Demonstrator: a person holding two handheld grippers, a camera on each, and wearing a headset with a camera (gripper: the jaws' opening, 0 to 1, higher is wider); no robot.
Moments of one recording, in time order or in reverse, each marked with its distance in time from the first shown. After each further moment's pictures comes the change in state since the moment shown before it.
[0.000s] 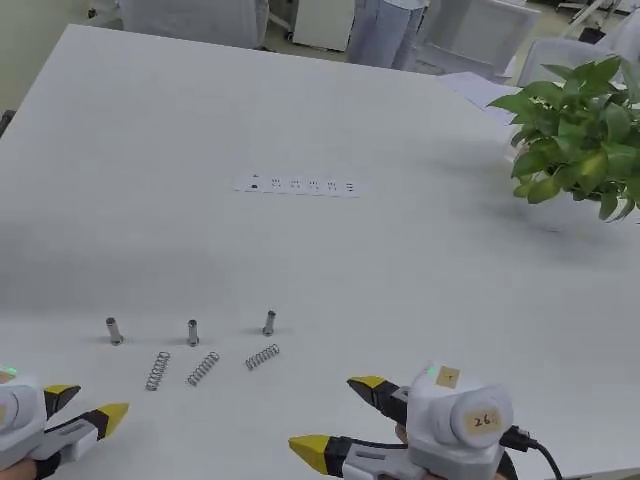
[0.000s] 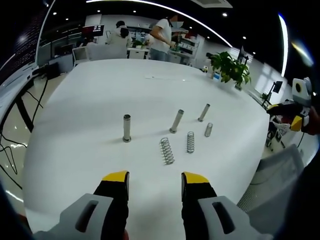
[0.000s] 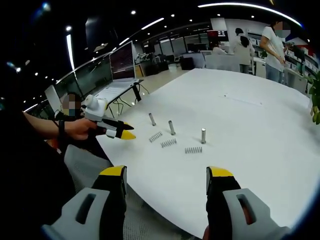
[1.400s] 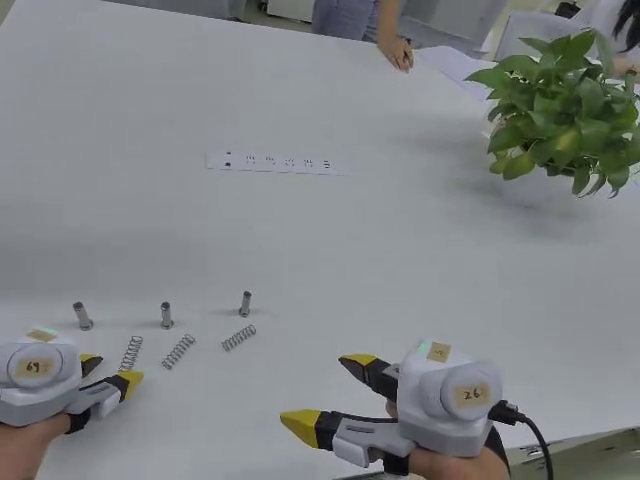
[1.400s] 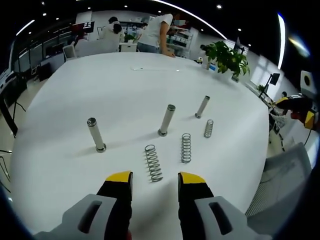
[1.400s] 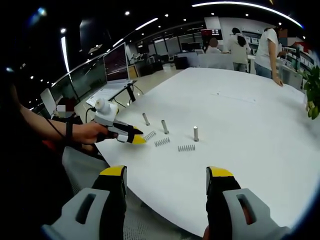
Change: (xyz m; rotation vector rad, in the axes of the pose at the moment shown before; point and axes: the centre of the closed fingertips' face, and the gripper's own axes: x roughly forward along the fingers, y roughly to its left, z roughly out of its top) left arm 0.056 -0.025 0.001 0.044 0.057 -0.035; right arm -0.008 -0.013 -0.002 0.029 -0.001 -0.037
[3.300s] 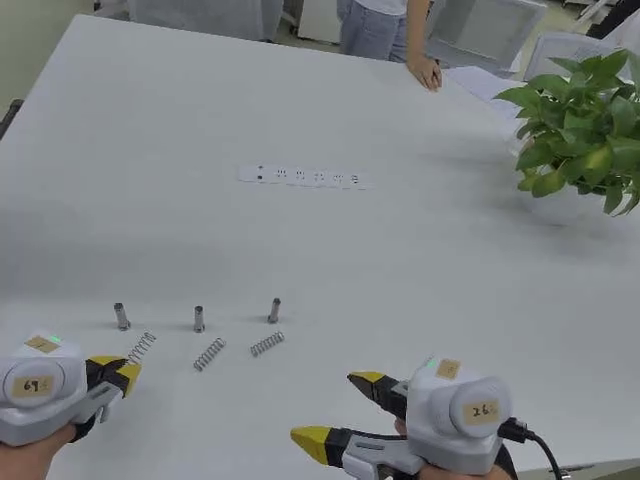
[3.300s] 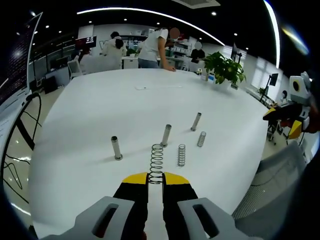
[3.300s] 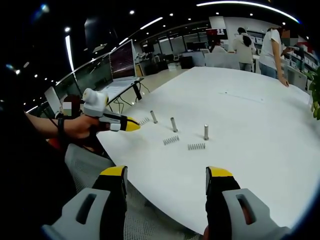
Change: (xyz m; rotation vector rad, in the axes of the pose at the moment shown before) left arm -0.059 0.004 0.019 0.044 -0.117 0.048; right arm 0.009 0.019 -0.009 -0.010 0.006 0.042
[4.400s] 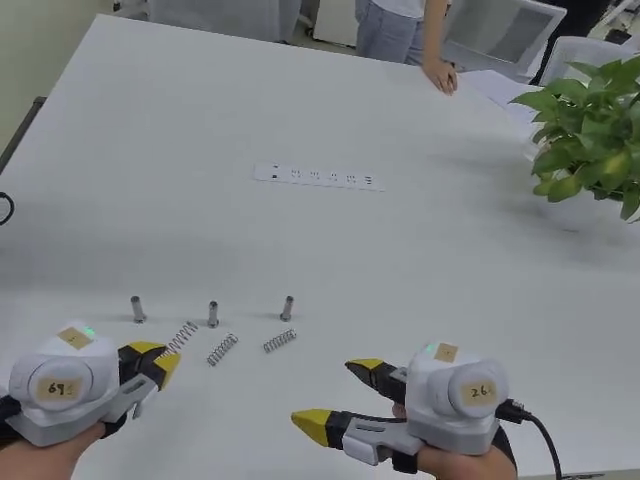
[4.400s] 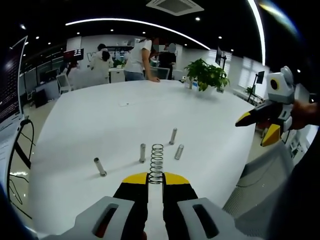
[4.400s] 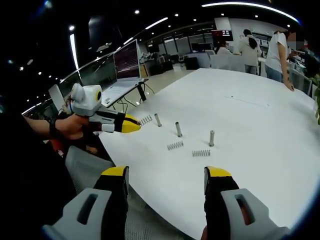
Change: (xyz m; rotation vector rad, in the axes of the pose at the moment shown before) left arm -0.016 -0.041 0.031 0.081 -0.082 -0.095; right arm 0.013 0.007 0.014 -0.029 -0.002 0.037
